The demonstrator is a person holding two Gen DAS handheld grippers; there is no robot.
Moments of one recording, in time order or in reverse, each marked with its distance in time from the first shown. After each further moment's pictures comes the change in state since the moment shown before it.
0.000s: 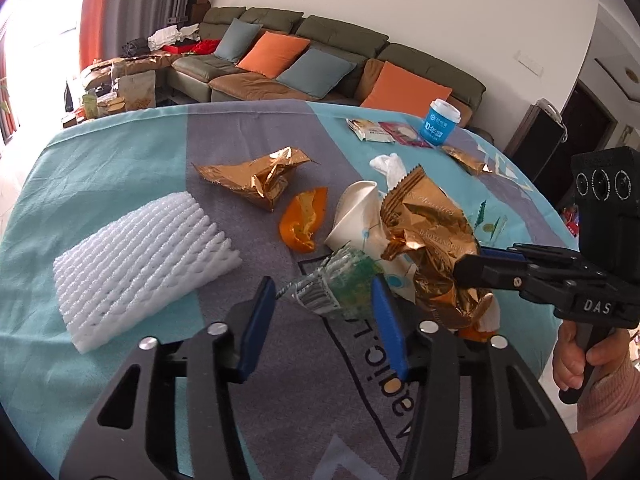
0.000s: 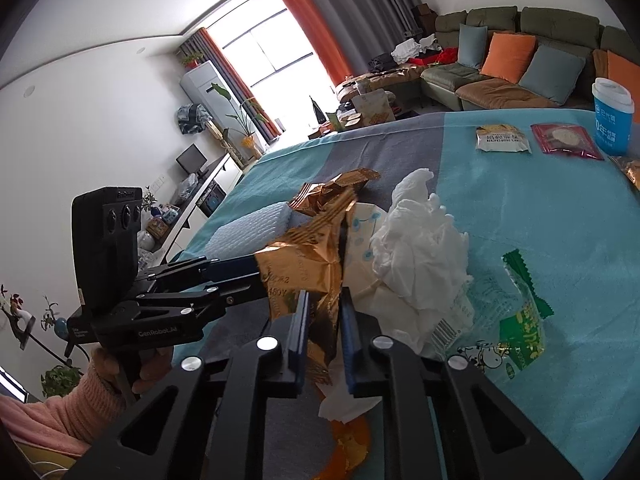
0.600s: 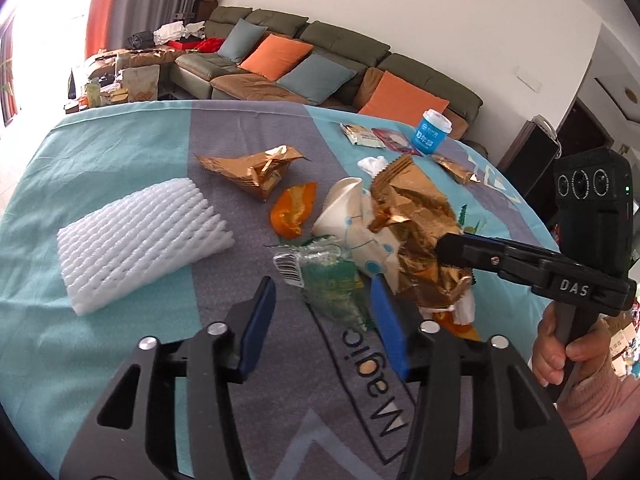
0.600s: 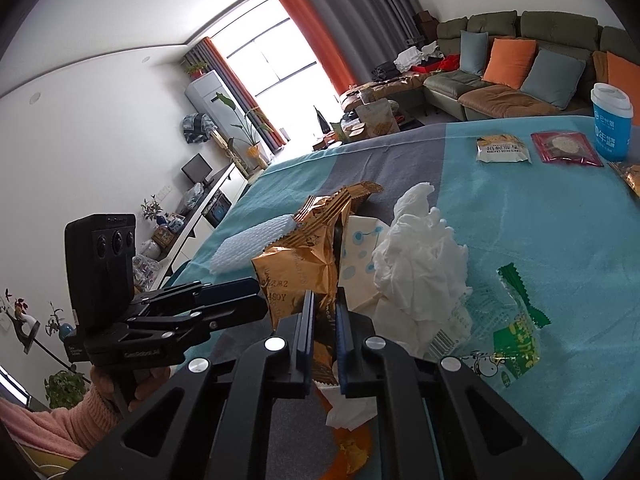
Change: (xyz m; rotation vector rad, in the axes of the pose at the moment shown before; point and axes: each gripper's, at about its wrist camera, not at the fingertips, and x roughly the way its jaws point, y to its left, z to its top) left arm -0.016 -0.004 -0.016 -0.049 -0.027 -0.032; right arm -0.008 -0.001 0.004 0.006 -0.036 0.019
